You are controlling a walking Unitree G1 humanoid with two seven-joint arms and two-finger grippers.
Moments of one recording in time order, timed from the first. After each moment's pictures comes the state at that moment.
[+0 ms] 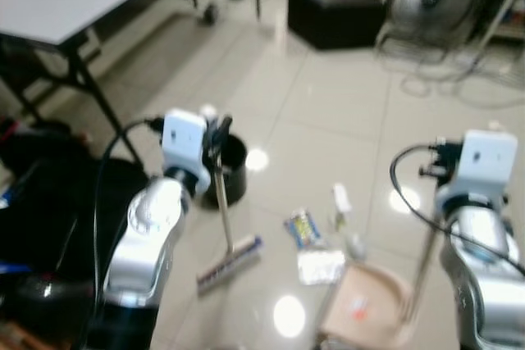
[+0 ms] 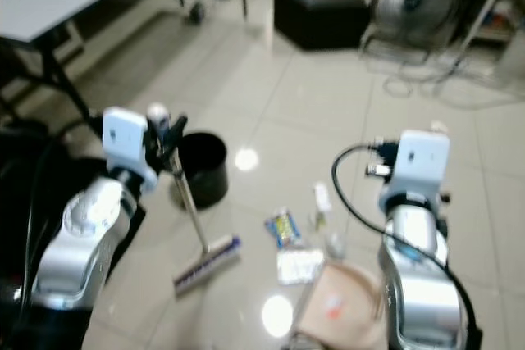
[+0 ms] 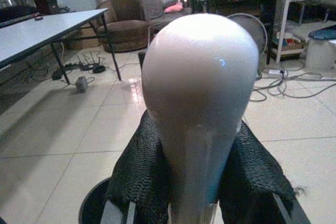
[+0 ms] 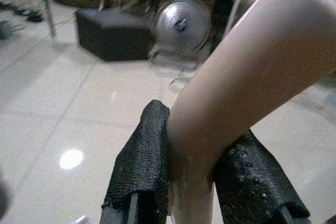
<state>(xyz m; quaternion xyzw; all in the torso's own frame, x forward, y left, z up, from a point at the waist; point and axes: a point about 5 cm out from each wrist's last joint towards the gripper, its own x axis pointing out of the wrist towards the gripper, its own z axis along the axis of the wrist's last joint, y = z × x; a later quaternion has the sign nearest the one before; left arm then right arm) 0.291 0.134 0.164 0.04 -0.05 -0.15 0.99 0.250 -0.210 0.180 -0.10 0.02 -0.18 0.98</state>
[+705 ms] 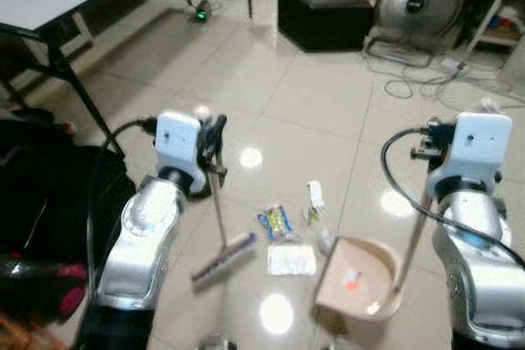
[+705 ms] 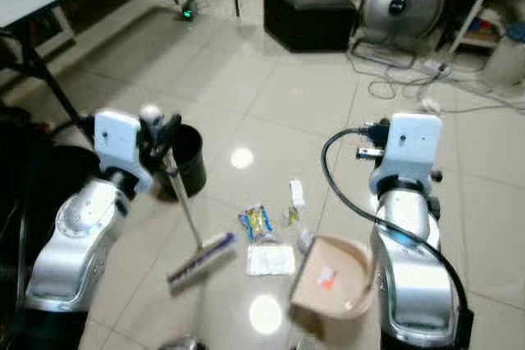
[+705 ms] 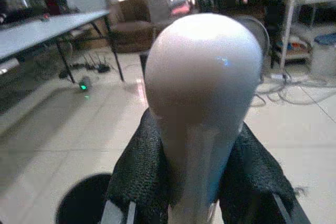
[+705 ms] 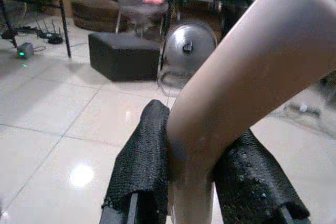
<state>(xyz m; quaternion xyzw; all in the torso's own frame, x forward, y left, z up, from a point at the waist) 0.291 0.133 0.163 0.04 -0.05 -0.15 0.99 0.258 -0.200 0.184 -0.06 0.00 -0.16 0.99</state>
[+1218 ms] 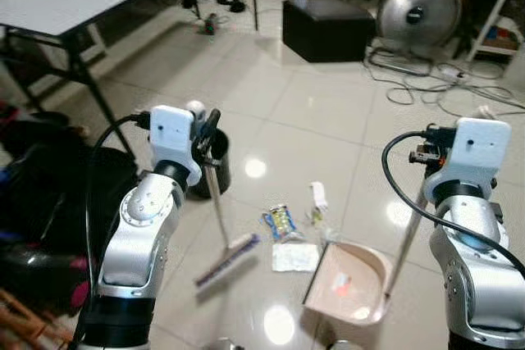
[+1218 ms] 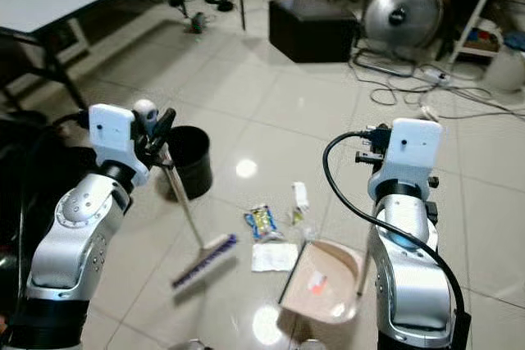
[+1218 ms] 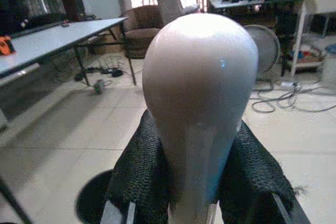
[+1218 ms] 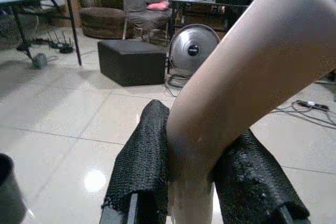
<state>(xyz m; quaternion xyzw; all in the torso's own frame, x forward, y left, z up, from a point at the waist) 0.300 0.145 0.168 0.05 -0.05 -0.12 0.99 0.259 -0.197 0.182 -0.05 -0.01 -0.15 0.99</state>
